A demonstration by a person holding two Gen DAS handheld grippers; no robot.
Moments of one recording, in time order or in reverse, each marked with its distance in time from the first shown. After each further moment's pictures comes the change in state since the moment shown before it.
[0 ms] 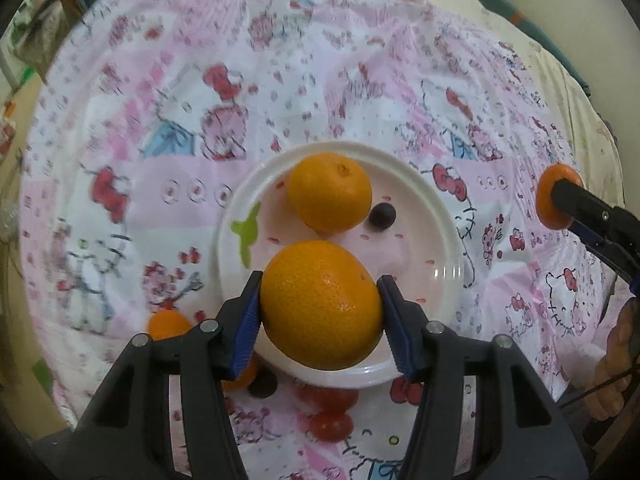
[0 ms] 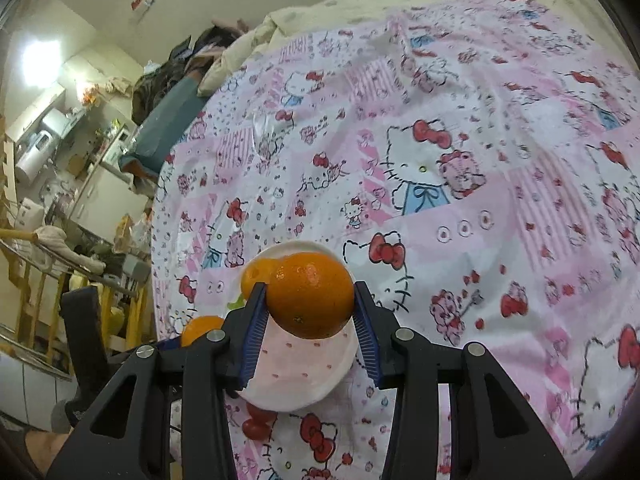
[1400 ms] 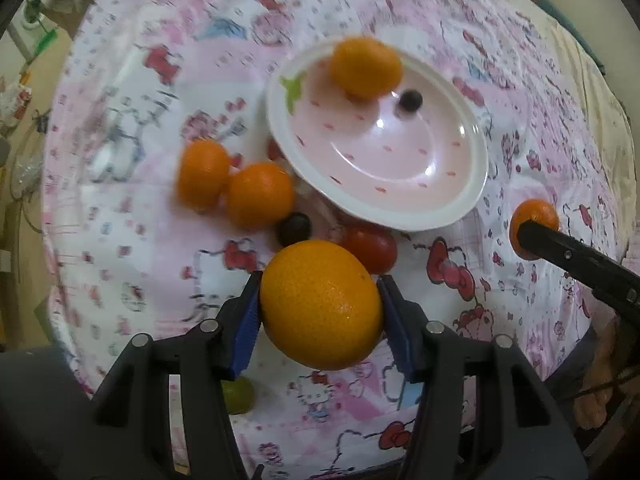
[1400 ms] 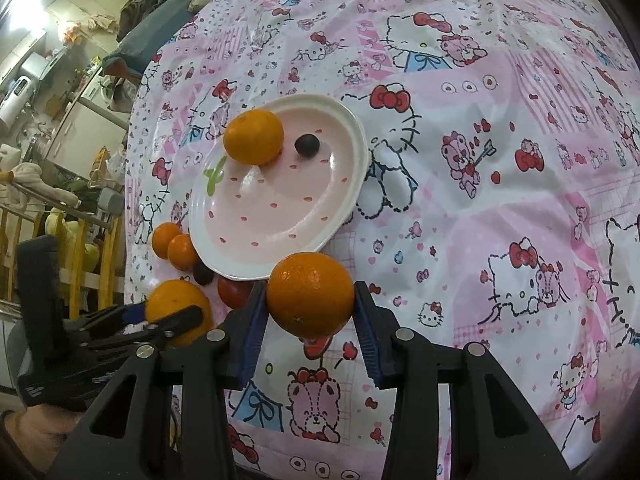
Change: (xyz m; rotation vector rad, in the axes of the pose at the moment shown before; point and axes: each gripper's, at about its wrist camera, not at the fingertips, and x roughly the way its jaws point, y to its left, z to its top) left arm -0.029 0.018 -0.101 -0.039 0.070 0.069; right arm 0.014 0.011 -0.104 -0.037 0.218 -0.094
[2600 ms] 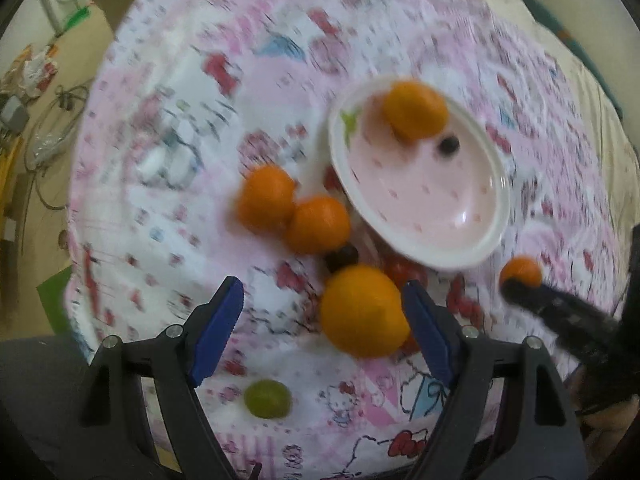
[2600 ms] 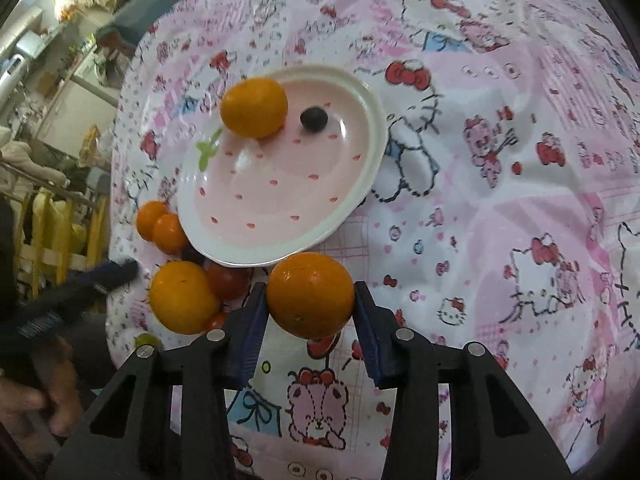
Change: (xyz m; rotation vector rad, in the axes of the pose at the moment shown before) left arm -0.003 0.026 0.017 -0.104 -0.013 0.025; right arm 0.020 0.012 -0.003 -0.035 0.051 -0.037
